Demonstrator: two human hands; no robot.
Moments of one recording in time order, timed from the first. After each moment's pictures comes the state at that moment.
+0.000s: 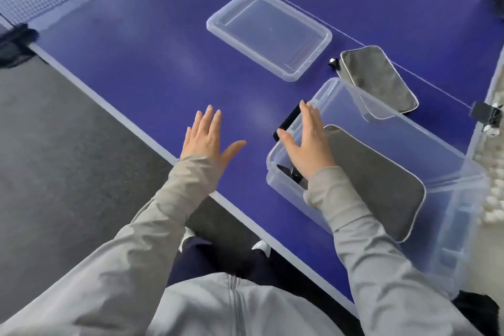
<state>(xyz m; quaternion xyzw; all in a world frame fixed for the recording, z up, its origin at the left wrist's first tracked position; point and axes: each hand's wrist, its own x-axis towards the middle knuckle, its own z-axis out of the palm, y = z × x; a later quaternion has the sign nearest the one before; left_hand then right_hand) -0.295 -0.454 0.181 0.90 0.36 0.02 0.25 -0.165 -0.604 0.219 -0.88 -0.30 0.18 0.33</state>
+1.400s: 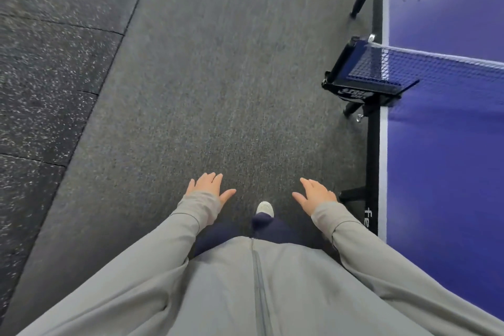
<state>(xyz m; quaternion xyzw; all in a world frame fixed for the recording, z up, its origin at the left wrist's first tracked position) -0.742 -0.088 0.066 0.54 0.74 -0.21 0.33 -0.479 -0.027 0.038 -0.60 -0.68 0.33 -0.26</state>
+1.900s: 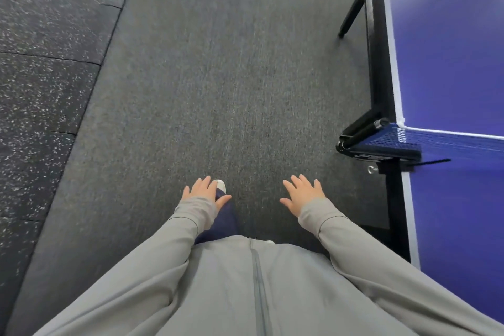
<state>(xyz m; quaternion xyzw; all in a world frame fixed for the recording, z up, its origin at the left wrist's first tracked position) -0.844 0.099 0.044 0.57 0.72 -0.21 0.33 -0.596 0.154 0.041 -0.52 -0.75 0.24 -0.34</state>
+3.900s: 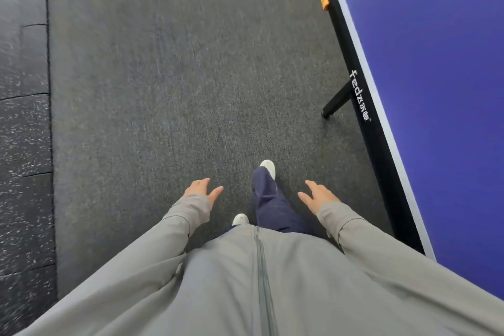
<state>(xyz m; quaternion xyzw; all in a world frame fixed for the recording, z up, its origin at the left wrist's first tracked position) -0.933 1.097 0.026 0.53 0.71 -0.16 0.43 -0.630 1.056 0.023 -0.74 -0.47 0.45 -0.18</state>
